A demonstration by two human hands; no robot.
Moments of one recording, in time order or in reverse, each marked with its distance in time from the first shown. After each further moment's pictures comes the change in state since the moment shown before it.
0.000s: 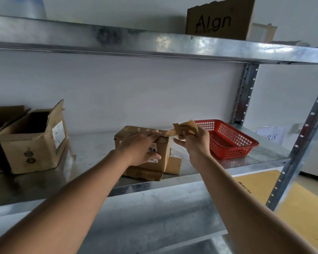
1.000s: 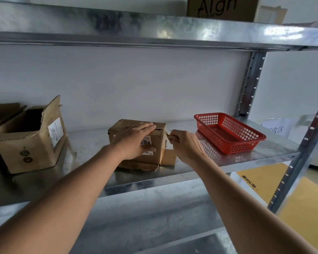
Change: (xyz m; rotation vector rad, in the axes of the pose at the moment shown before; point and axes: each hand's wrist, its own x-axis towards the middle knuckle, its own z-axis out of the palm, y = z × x) left_hand 0.004 -0.029 0.010 -0.014 0.027 -0.060; right_hand 0.002 0.025 0.007 -1.014 -0.289 -0.298
